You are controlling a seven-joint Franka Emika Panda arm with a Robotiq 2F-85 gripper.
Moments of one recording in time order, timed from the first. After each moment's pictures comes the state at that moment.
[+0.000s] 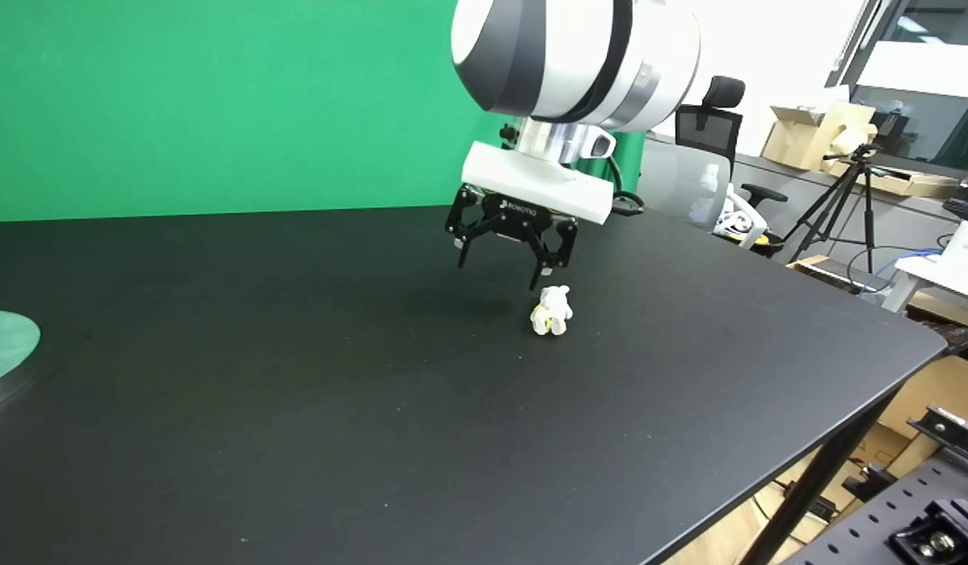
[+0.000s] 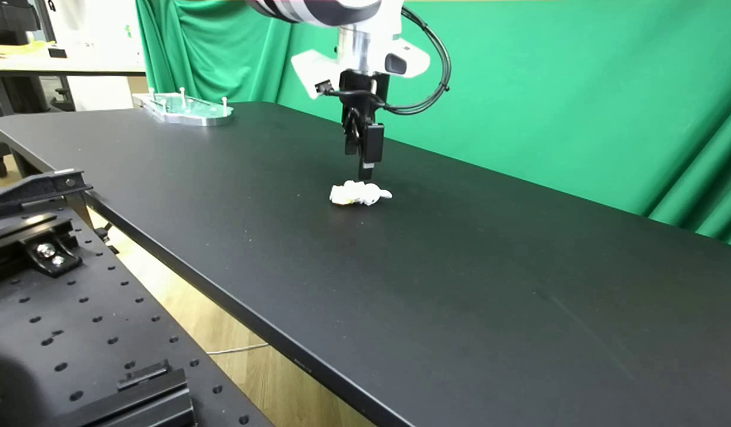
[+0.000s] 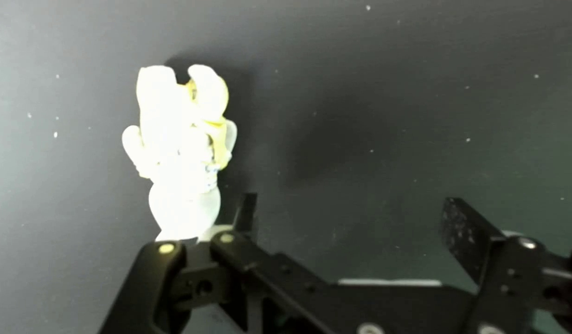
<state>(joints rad) 0.17 0.40 -0.05 -2.40 0.28 2.98 0.45</state>
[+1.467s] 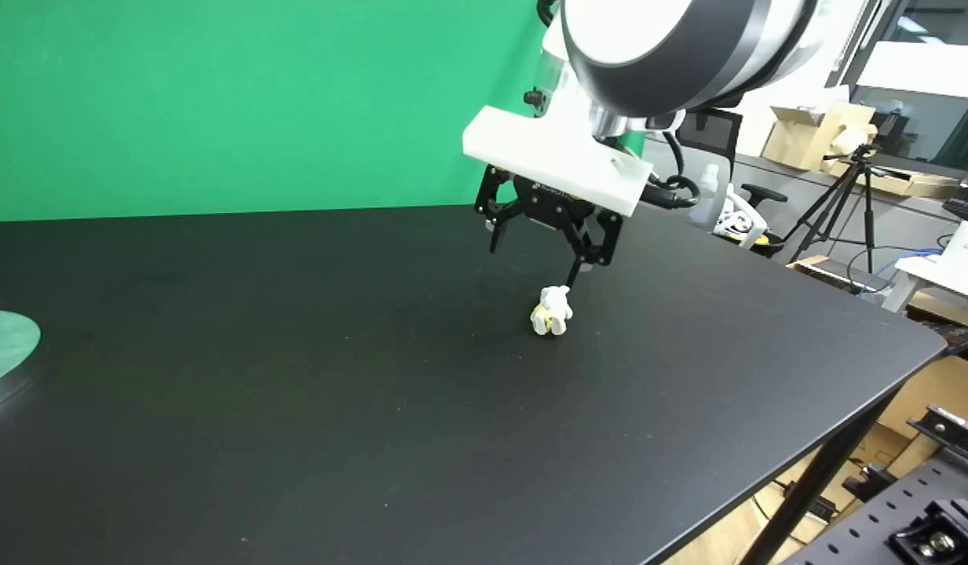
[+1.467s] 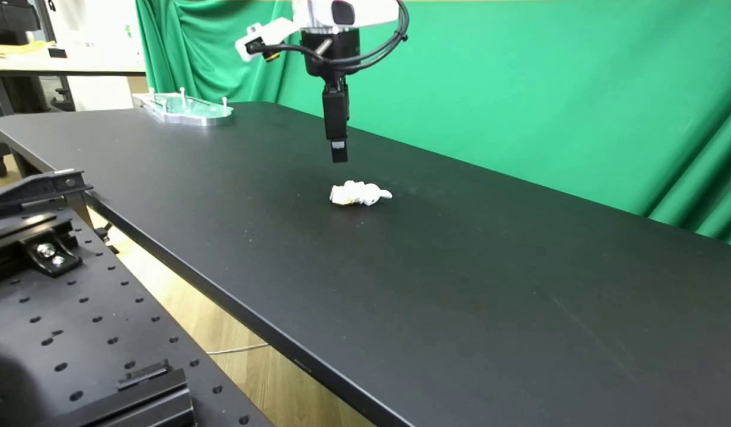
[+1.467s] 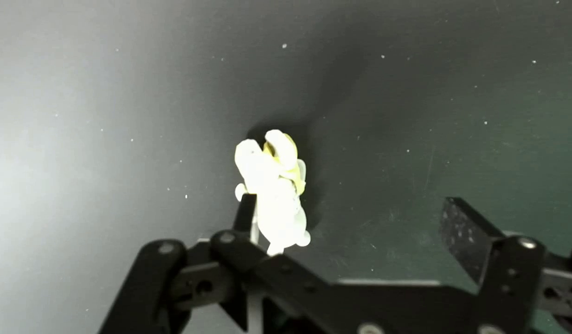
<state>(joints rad) 0.57 0.19 -0.46 -2.67 -0.16 3.07 1.15</state>
